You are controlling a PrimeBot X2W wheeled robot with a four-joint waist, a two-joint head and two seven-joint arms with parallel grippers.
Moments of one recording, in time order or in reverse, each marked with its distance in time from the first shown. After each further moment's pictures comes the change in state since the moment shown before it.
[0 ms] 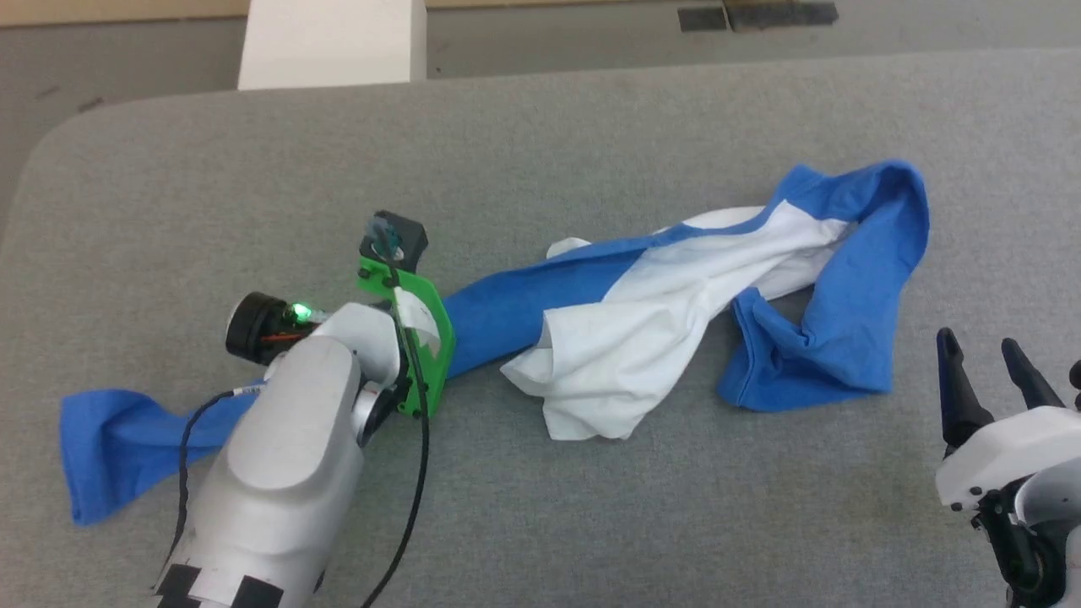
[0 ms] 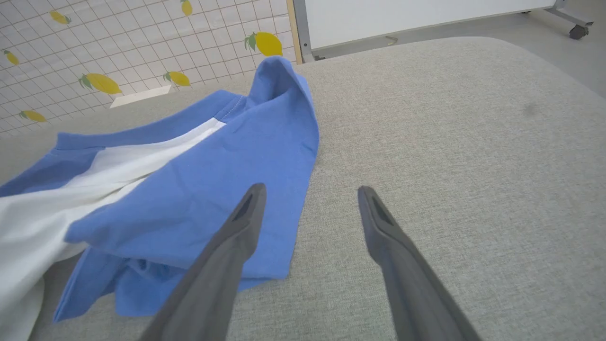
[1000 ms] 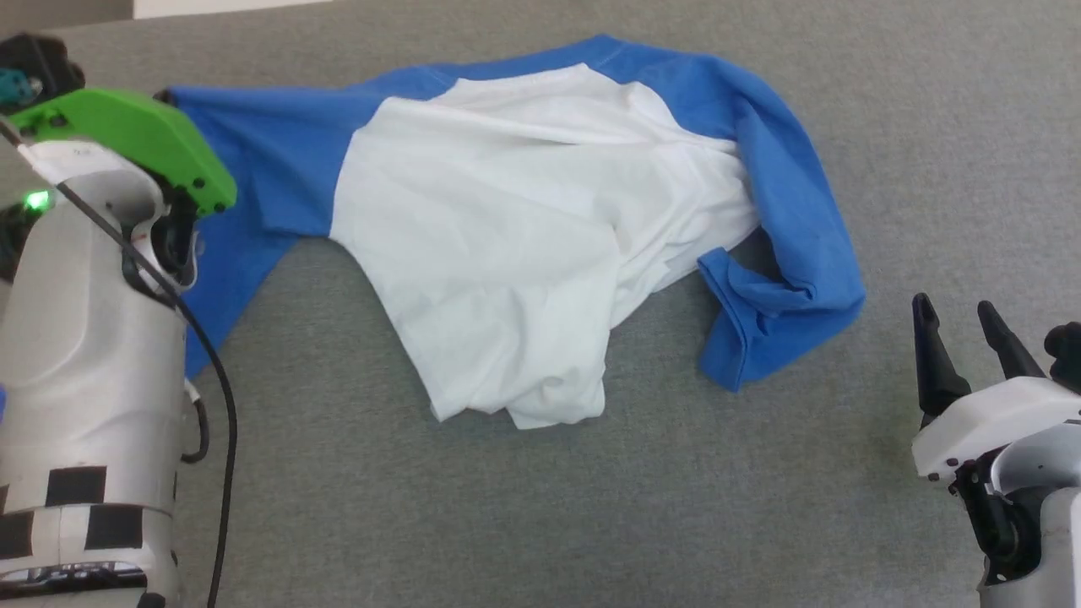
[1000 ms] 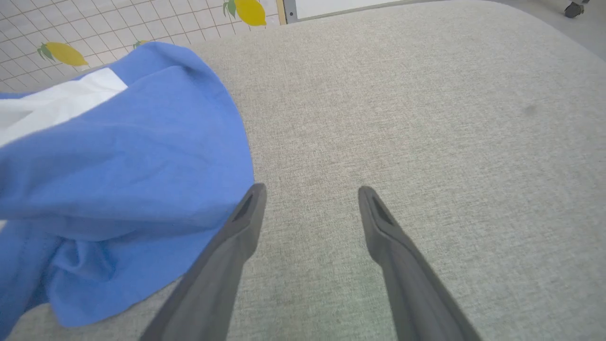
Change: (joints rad) left arm -0.220 0.116 0.345 0.082 -0.241 0.207 -0.316; right arm -0.065 0.003 0.047 0.037 -0.012 0.000 -0.044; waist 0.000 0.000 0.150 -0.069
